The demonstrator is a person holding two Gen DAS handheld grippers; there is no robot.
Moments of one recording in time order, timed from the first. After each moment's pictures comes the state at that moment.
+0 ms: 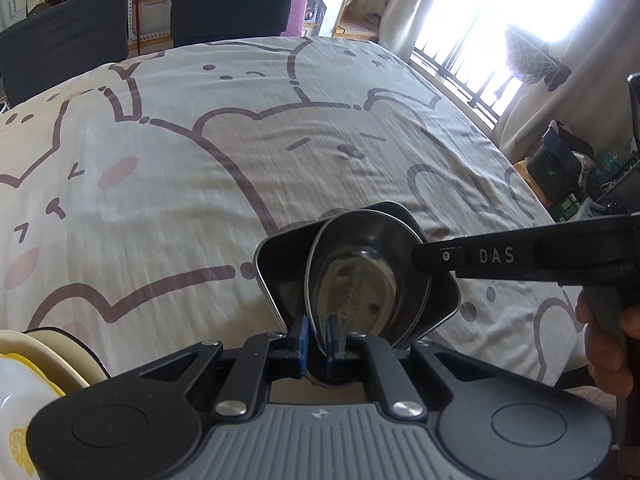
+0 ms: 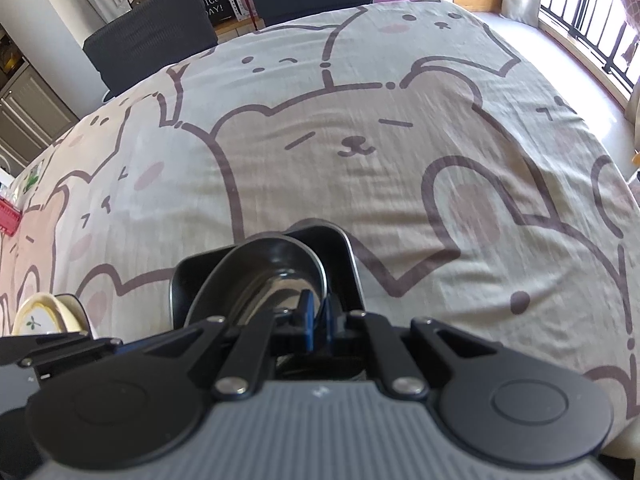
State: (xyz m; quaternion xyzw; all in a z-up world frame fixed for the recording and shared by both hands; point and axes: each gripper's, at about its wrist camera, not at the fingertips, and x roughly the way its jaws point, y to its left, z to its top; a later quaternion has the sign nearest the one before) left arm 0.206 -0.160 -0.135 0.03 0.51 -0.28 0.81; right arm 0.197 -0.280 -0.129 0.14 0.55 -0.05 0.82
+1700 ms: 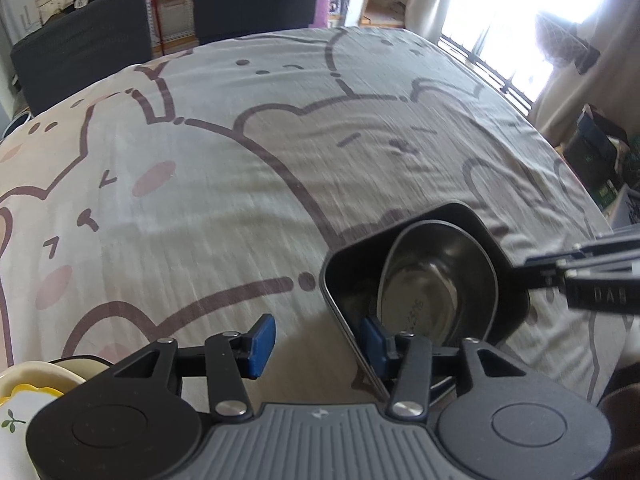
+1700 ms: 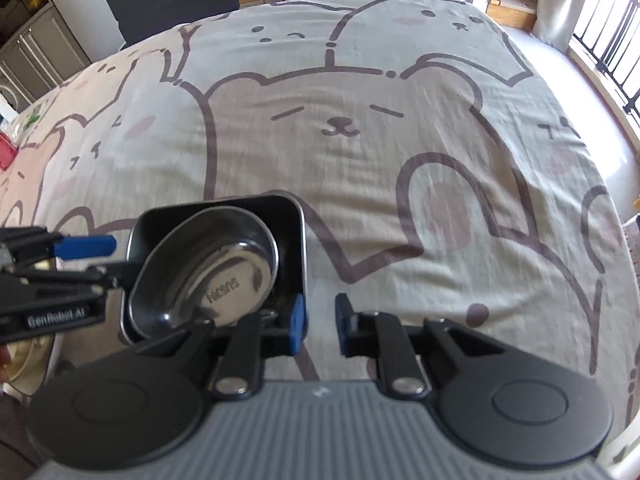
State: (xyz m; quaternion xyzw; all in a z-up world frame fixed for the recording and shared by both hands) left arm 0.230 -0.153 -0.149 0.08 0.52 -0.23 0.82; right arm 0.186 -0.300 -0.138 0.07 0.57 -0.01 0.82
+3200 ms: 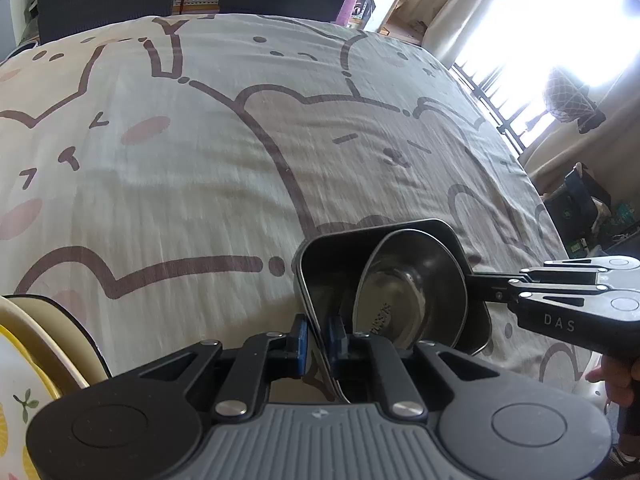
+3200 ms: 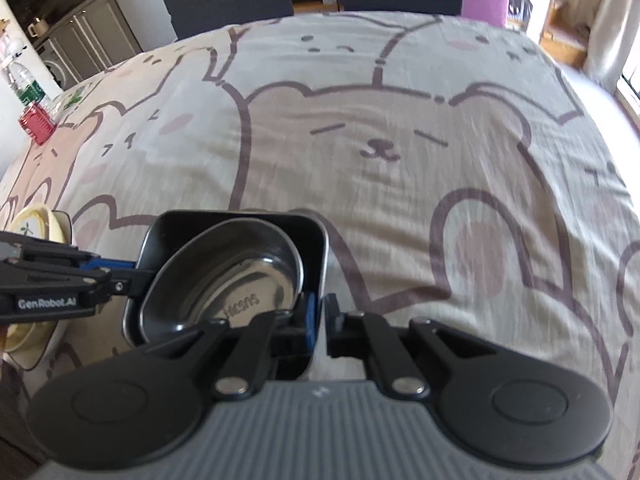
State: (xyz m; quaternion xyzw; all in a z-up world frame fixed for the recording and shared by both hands) left arm 0.230 -0.145 -0.154 -0.04 0.54 -0.23 0.81; right arm 0.200 -0.306 -0.151 0.04 0.55 0.07 0.83
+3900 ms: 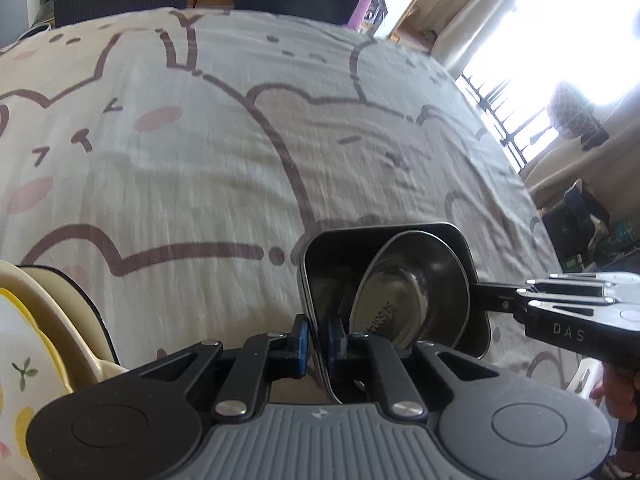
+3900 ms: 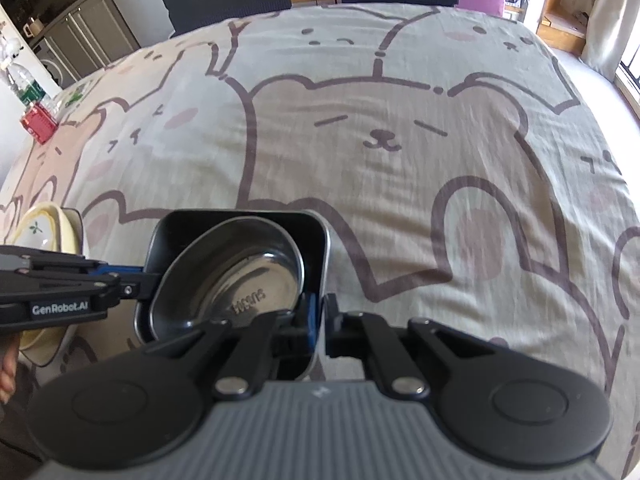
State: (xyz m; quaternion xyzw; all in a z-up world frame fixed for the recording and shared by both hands) left arm 0.221 -0.135 -0.145 -0.07 0.54 -0.22 0.81; right arm 0.193 -0.304 -0.139 0.05 0.56 0.06 0.82
